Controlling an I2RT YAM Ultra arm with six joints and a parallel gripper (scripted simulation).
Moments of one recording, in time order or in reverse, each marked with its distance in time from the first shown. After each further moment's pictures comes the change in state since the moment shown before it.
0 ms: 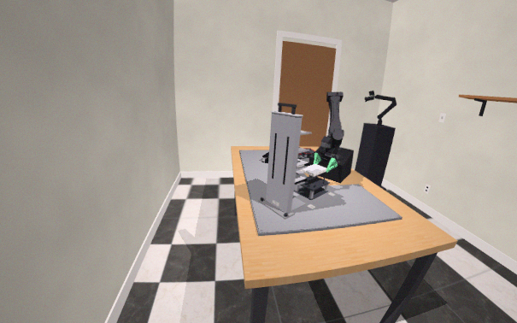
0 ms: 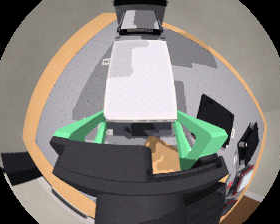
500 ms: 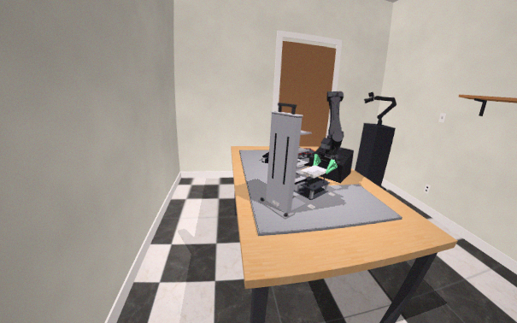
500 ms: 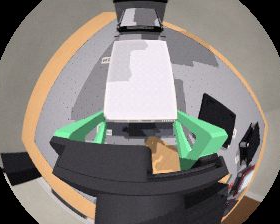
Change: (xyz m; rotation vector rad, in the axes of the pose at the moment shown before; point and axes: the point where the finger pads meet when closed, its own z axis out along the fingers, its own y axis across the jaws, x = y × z) arm 0.006 0.000 0.006 0.000 -0.001 0.001
